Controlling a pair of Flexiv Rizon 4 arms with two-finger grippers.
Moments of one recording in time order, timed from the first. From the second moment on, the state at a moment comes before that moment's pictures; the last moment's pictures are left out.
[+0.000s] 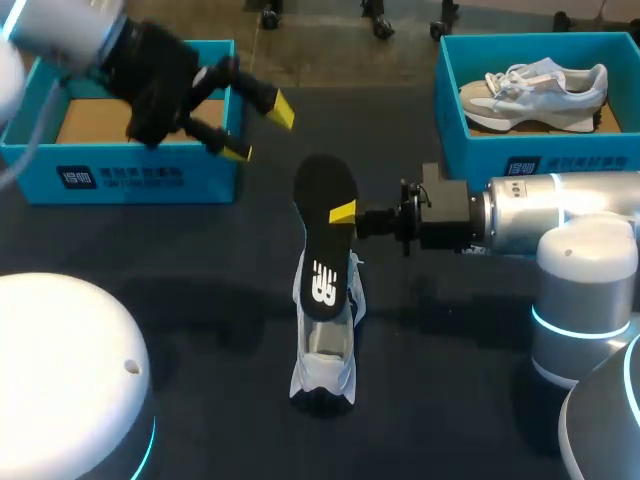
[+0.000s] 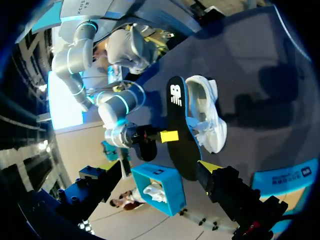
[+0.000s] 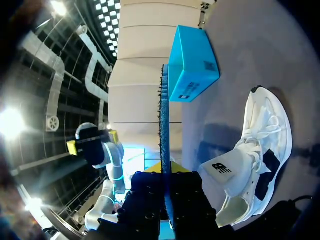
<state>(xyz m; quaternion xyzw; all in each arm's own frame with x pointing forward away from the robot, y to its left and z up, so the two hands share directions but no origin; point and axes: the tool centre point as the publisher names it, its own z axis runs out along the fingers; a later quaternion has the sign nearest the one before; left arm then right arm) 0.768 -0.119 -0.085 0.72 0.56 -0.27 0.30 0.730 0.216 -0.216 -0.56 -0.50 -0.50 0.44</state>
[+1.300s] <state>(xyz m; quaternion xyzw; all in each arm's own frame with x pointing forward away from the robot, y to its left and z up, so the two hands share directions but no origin) 0.795 -0.185 -0.098 0.74 0.66 -0.12 -0.10 0.731 0.216 -0.215 -0.56 -0.50 -0.49 0.44</state>
